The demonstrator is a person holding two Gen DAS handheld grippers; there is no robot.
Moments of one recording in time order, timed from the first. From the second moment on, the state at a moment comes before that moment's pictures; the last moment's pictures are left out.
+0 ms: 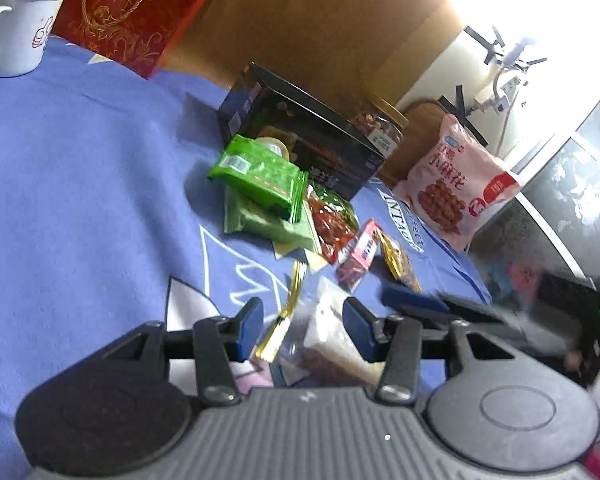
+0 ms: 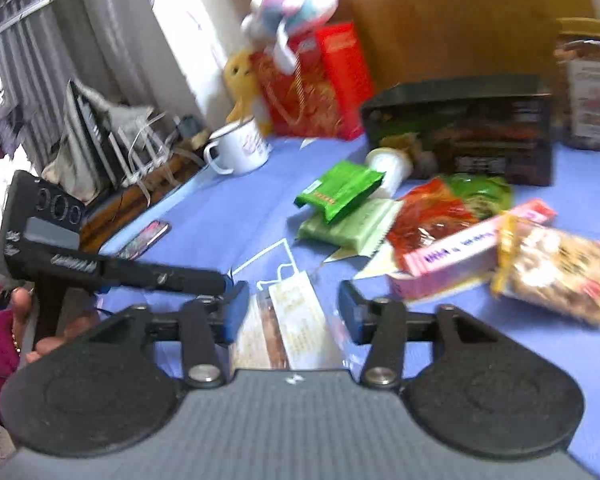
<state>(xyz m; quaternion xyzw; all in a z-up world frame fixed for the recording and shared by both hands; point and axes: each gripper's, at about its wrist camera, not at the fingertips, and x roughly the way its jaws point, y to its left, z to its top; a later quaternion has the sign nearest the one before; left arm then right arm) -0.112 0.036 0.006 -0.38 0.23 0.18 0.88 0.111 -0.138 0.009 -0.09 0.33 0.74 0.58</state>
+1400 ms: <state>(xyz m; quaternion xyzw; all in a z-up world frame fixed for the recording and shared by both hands) -0.052 -0.006 0.037 -0.30 0.25 0.13 0.91 0.077 -0.179 0.002 -0.15 0.26 0.69 0.65</state>
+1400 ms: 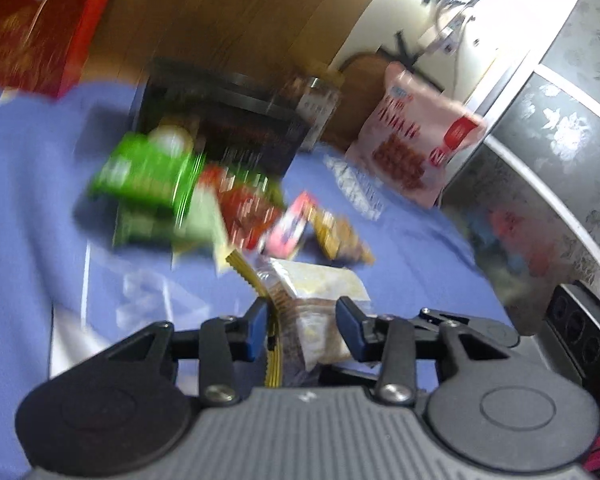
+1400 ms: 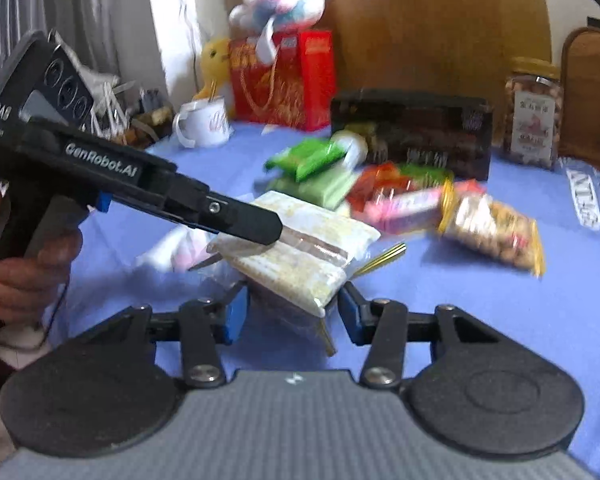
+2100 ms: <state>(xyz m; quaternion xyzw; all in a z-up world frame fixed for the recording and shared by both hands) 0.064 0.164 0.089 -0.26 0.20 0.22 0.92 0.178 0.017 0.051 -0.14 0.23 0.68 0.68</state>
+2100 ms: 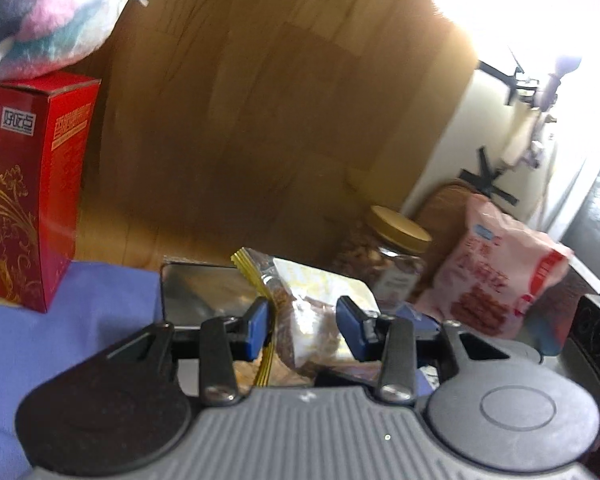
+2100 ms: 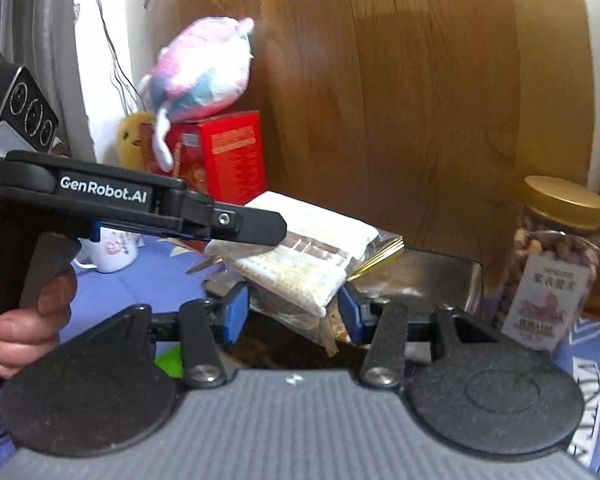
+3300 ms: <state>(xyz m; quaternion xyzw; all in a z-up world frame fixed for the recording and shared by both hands) -0.051 0.140 0.007 -0.39 0.23 0.22 0.87 0.135 -0.013 -0.003 -0.06 0.39 0.68 0.62</state>
